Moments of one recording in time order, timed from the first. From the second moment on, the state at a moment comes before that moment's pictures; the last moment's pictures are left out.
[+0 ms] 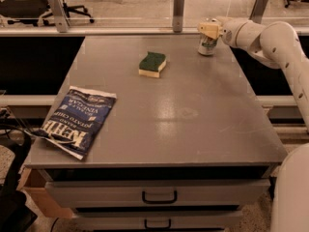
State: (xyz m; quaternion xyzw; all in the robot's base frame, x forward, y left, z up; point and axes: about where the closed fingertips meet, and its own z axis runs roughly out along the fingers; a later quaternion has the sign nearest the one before) arm 0.875 -0.232 0.932 -0.19 0.71 0.16 0.66
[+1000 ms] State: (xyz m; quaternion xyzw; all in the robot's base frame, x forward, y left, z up) arm 0.877 -0.224 0.929 -0.20 0.71 0.16 0.66
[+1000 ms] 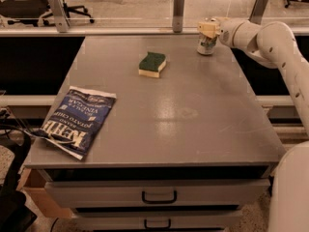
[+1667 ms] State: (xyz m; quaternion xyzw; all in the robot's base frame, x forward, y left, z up) arm 0.864 -0.220 0.958 -0.21 0.70 0.15 0.67
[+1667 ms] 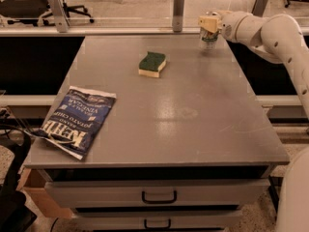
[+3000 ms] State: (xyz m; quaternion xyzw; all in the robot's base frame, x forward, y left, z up) arm 0.661 -0.136 1.014 -0.29 0.66 0.18 0.67
